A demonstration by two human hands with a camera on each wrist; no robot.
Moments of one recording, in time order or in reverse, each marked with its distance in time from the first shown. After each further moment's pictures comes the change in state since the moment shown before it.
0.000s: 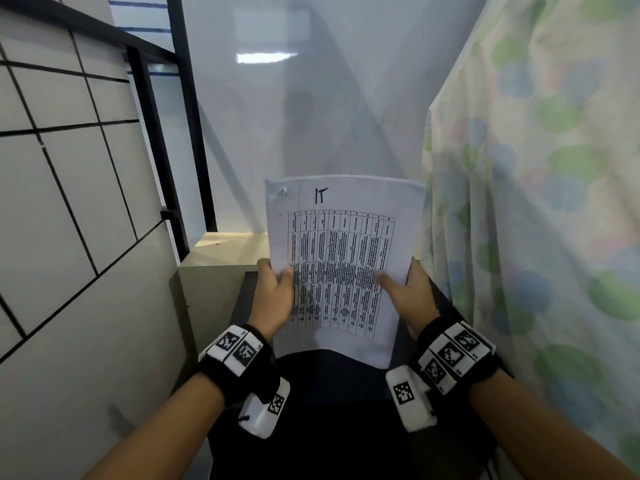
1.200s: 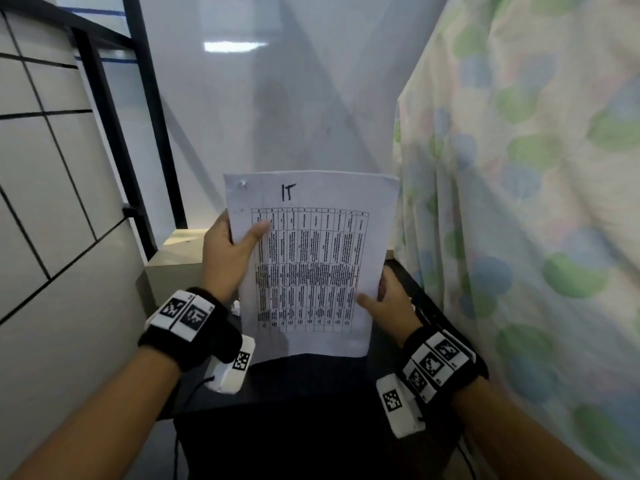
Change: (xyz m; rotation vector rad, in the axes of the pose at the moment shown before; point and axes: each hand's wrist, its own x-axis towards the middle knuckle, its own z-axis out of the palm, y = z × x) left_hand 0.017 0.042 -0.016 -0.165 0.032 0.269; right_hand -0.009 0.037 -0.026 -0.187 -0.138 0.058
